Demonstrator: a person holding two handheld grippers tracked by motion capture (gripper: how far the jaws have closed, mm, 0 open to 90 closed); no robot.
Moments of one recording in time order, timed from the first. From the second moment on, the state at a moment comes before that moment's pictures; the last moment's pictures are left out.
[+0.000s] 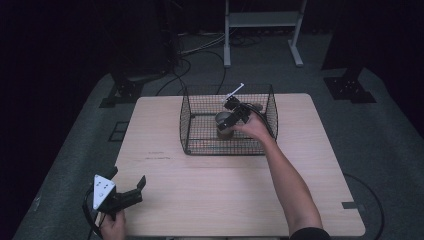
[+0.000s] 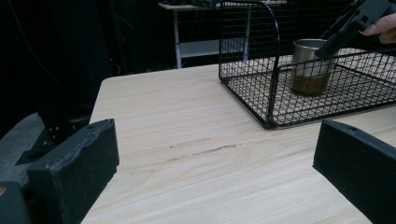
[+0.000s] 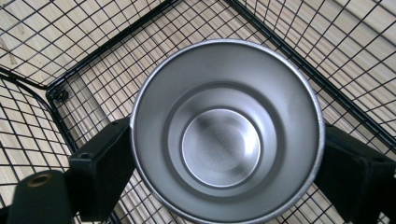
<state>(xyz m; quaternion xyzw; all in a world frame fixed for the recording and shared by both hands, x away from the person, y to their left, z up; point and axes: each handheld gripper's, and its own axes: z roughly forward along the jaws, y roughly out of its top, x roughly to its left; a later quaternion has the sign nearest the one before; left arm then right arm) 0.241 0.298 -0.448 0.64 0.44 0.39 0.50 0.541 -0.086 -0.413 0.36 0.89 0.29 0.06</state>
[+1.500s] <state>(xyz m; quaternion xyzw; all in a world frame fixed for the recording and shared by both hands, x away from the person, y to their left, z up) 0.245 0.289 -0.448 0.65 0.43 0.38 0.50 0.491 -0.128 -0.348 0.35 0.84 0.40 0.08</state>
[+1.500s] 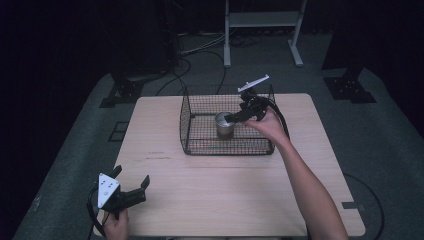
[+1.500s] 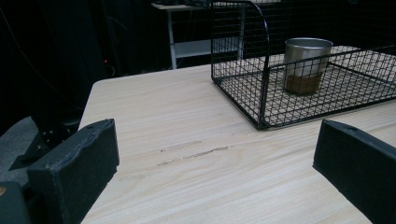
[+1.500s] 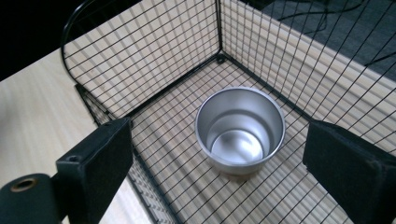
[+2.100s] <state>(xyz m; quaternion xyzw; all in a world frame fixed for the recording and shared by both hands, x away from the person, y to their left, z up) 0.245 0.288 -0.449 0.65 0.43 0.38 0.50 0.448 -0.164 -0.347 0.33 0.84 0.41 0.08</state>
